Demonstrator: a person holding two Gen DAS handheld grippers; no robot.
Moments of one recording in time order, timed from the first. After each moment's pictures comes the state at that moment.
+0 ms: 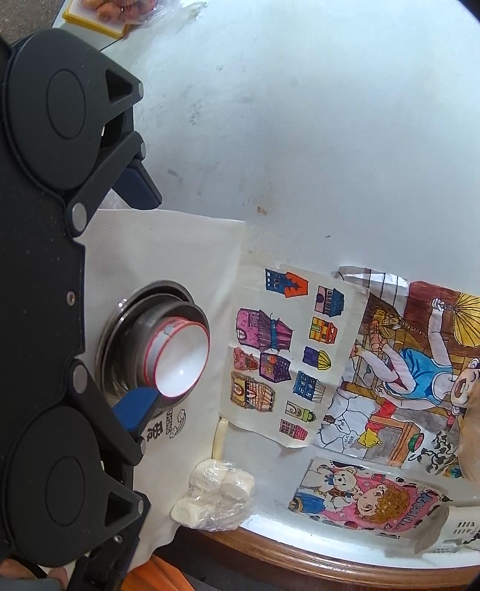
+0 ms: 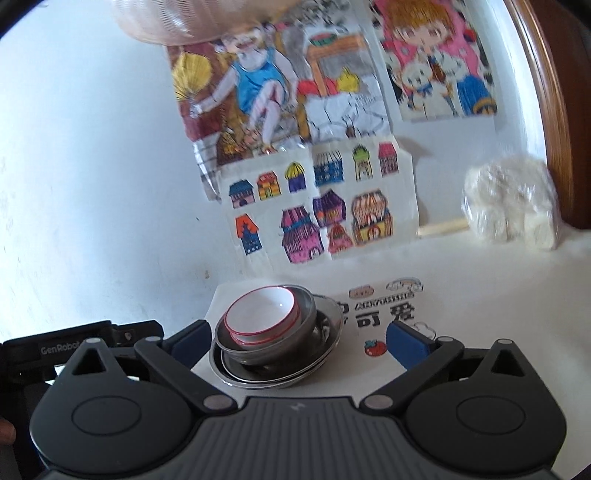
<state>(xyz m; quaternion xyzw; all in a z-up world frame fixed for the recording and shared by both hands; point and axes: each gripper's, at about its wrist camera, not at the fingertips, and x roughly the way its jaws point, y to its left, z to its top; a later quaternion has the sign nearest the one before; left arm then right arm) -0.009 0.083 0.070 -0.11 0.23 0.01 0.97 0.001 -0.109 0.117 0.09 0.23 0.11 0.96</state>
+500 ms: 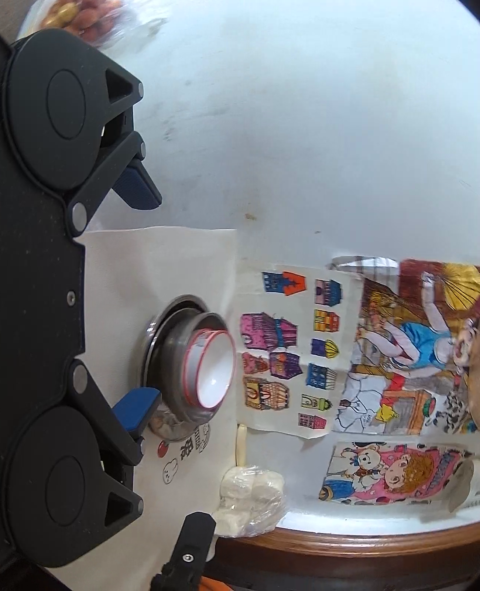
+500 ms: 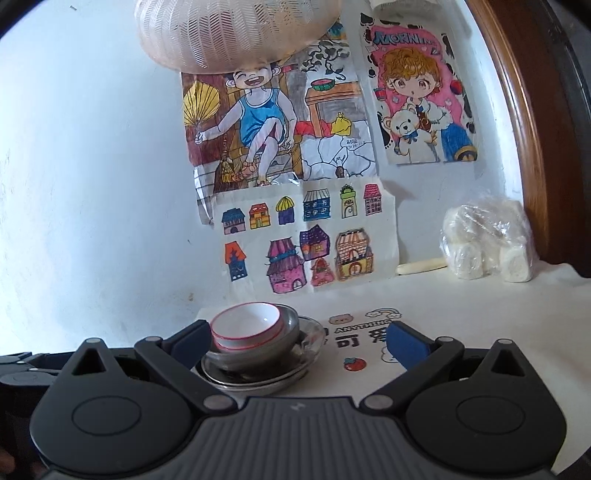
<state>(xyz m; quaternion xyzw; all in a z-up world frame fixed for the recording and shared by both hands) -0.038 0.073 0.031 -0.03 0.19 0.01 0.98 -0.036 -0.100 0.091 0.06 0.15 0.07 0.98</state>
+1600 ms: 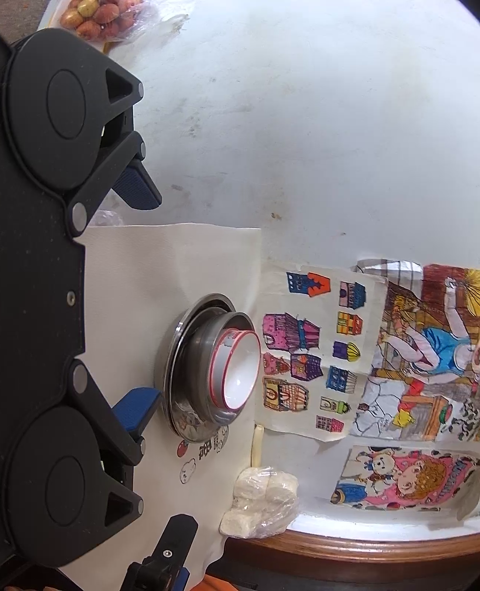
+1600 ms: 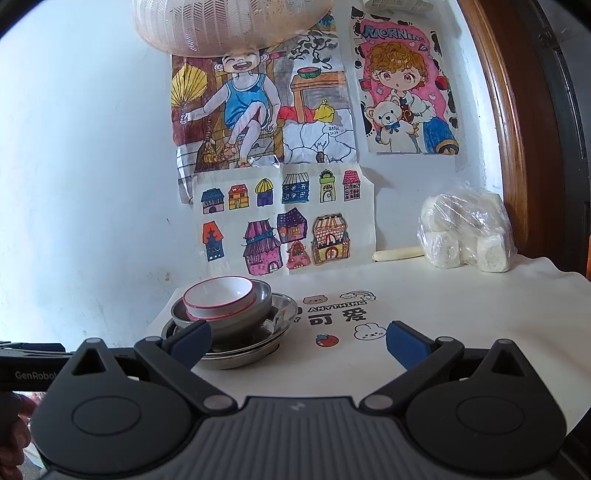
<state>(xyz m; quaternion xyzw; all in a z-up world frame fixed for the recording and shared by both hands) -0.035 0.075 0.018 -0.04 0.22 0.01 0.97 -0.044 -0.104 0.068 0.04 0.16 0.04 0.99</state>
